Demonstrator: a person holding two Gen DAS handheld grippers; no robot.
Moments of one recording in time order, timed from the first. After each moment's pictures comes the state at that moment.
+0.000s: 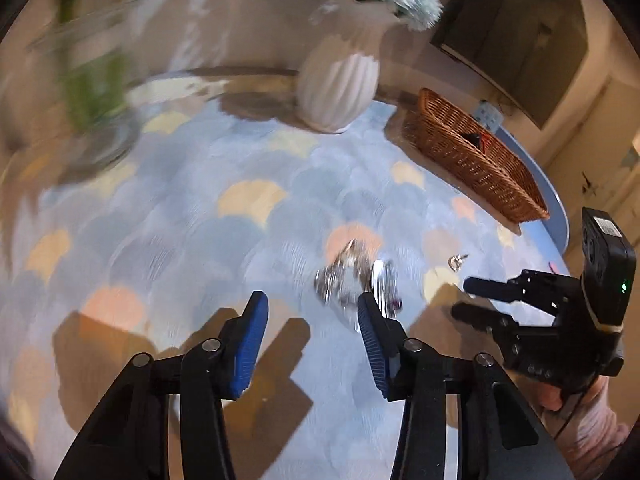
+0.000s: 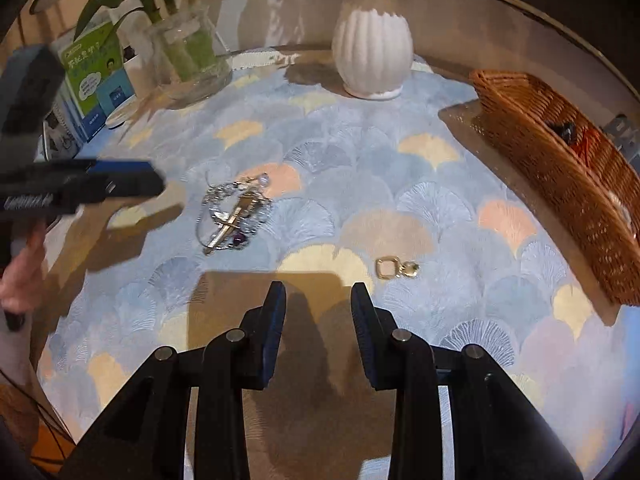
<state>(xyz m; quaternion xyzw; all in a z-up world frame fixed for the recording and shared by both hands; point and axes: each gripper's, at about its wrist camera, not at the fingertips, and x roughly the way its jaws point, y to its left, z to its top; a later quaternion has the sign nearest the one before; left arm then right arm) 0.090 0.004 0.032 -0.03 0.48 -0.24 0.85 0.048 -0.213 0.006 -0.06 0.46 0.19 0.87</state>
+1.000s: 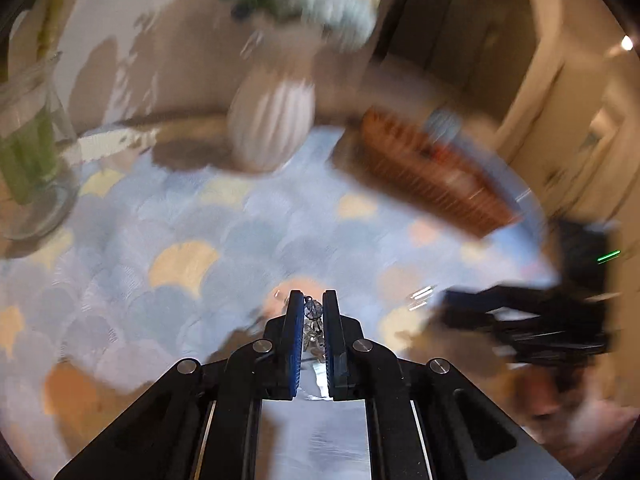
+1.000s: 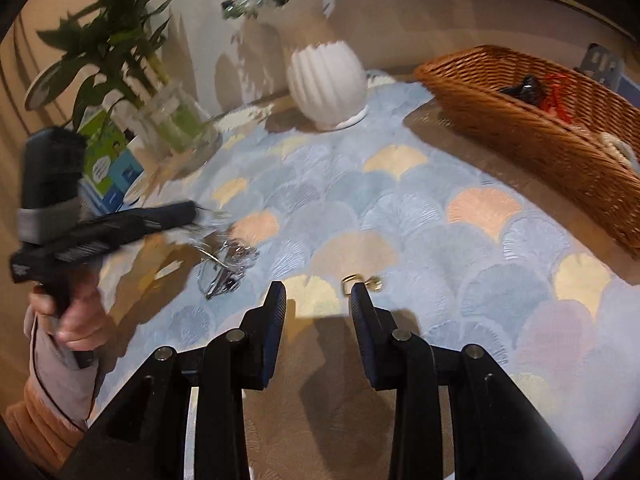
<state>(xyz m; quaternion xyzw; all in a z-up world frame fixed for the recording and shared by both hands) 0.094 -0.020 0.049 -0.05 0.40 -0.32 0.86 0.054 -0.264 0.011 0.09 0.41 0.20 0.89</state>
